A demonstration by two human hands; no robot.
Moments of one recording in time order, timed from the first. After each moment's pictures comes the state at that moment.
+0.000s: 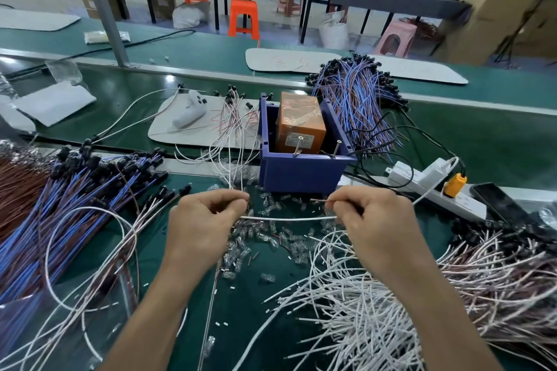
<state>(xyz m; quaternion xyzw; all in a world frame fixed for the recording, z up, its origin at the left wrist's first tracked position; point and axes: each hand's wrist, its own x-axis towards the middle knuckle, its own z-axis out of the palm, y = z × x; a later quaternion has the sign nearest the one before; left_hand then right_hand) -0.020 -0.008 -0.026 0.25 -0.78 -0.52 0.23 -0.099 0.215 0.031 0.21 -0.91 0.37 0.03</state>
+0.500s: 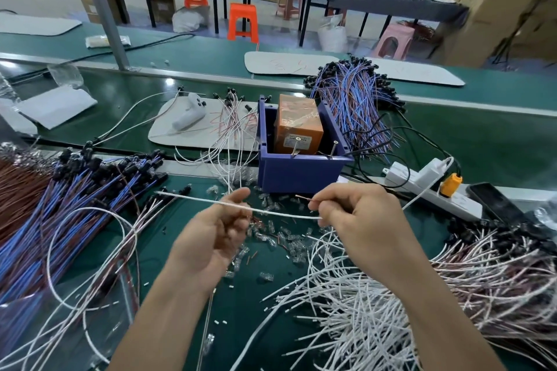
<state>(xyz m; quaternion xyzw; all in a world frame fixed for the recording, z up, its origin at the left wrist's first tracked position) -0.018 -0.001 -0.028 0.27 -0.35 -0.90 0.04 -0.087 0.205 0.049 0.21 -0.88 0.42 -0.05</state>
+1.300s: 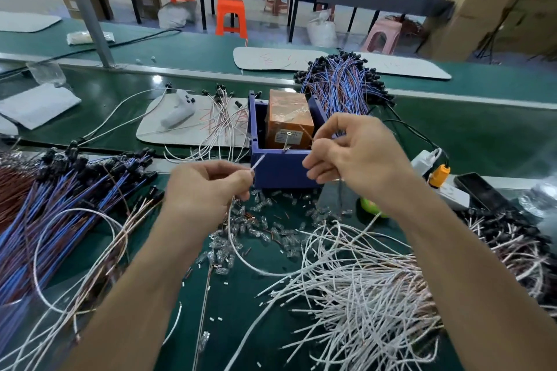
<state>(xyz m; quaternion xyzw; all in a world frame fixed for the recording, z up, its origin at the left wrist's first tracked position) -0.033 -0.004 0.022 0.23 -0.71 -0.64 0.17 -0.137 0.189 0.089 0.21 -0.82 0.52 -0.11</state>
